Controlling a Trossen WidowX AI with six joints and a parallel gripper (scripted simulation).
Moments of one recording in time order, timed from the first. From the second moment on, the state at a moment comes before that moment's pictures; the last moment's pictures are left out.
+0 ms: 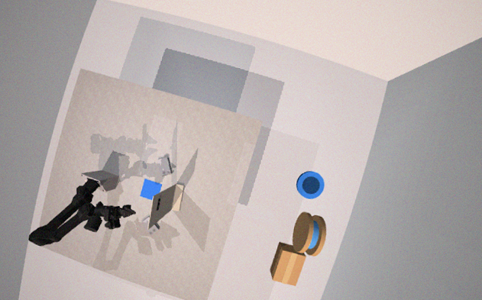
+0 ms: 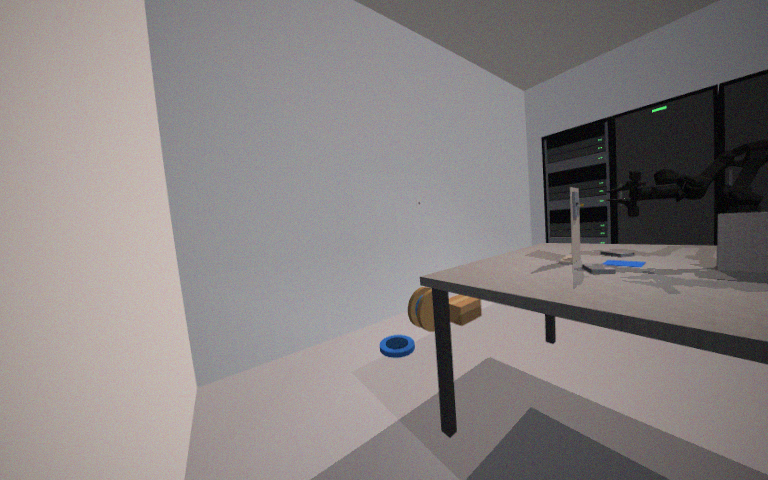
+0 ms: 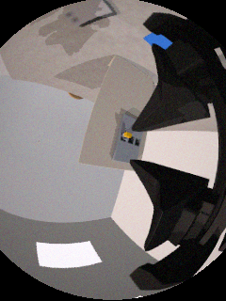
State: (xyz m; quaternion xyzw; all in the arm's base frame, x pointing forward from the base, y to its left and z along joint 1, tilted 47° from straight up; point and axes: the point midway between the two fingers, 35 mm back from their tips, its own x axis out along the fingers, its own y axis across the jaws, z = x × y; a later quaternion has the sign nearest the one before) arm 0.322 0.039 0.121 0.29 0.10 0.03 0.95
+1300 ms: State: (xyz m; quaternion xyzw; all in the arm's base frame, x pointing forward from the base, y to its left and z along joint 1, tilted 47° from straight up) arm 0.352 0.045 0.067 0.37 0.15 0.02 0.91
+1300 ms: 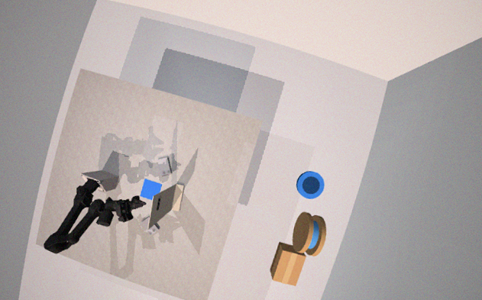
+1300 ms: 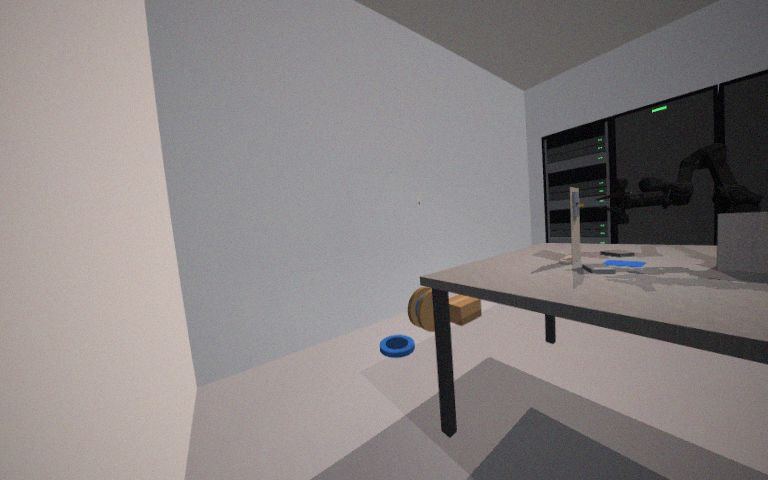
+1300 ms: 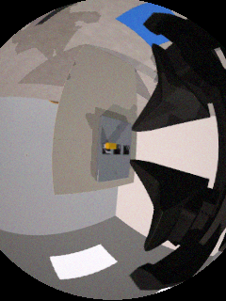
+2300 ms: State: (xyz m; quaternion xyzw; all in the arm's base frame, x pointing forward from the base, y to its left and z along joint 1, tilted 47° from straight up) arm 0.397 0.044 0.064 0.37 0.15 0.02 0.91
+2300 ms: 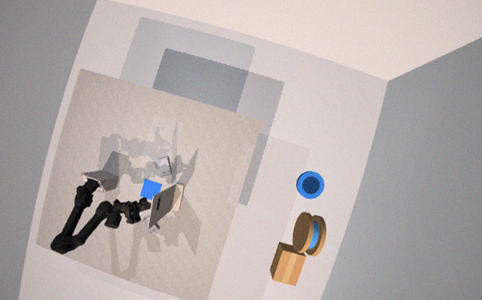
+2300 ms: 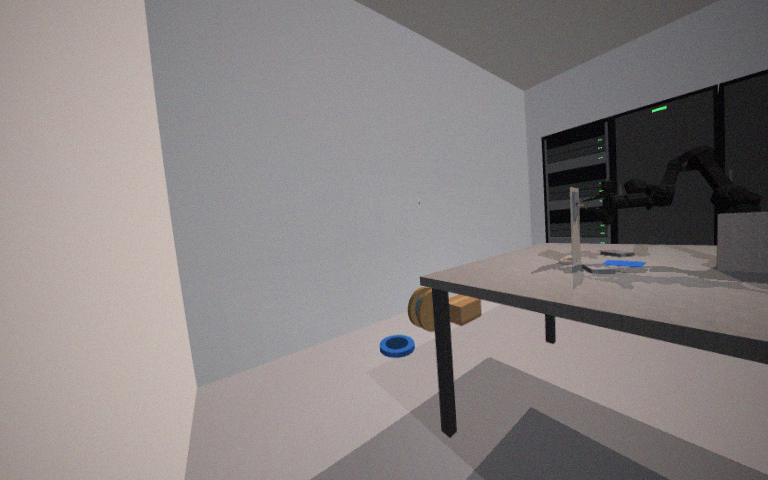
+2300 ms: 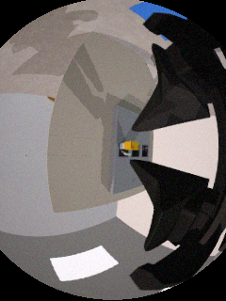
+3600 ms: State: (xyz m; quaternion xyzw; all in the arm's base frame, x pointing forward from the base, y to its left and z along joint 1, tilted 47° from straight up) arm 0.406 0.045 0.066 0.37 0.15 0.03 0.92
